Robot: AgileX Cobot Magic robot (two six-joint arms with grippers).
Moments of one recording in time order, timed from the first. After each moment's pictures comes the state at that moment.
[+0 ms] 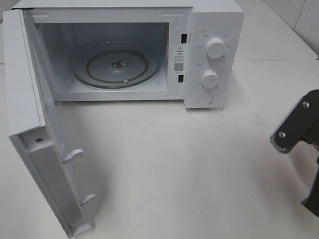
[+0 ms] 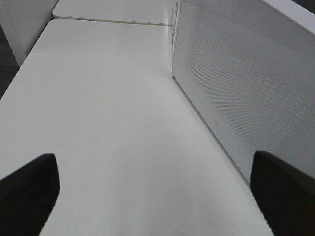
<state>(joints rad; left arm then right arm) 0.05 -0.01 -0.52 -0.07 1.07 0.00 0.78 1.19 -0.44 -0.88 0.86 0.67</state>
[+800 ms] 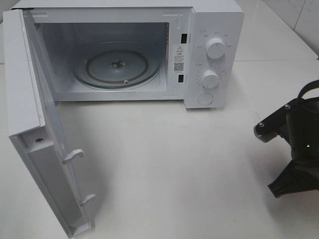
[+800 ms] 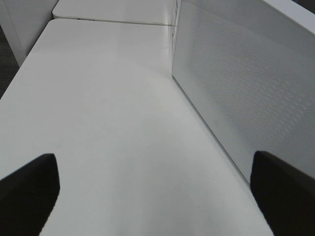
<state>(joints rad) 0.05 -0.01 -0.52 -0.07 1.07 0.00 0.66 1.62 -0.54 -0.91 0.85 1.10</state>
